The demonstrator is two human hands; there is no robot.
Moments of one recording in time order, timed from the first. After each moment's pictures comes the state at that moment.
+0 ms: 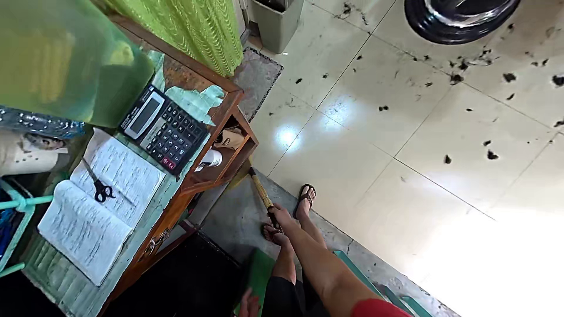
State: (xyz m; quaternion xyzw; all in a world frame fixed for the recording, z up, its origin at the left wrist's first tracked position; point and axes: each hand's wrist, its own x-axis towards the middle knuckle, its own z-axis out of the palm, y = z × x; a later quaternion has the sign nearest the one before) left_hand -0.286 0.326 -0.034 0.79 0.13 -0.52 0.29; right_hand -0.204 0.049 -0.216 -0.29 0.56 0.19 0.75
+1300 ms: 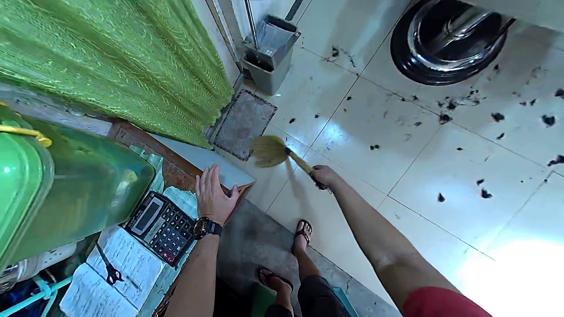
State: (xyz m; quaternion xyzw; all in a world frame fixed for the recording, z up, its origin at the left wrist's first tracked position) left_hand 0.134 -0.098 -0.004 0.93 -0.37 -0.02 0.04; right_hand -0.071 -0.393 -0.140 -0.57 0.53 0.28 0.56
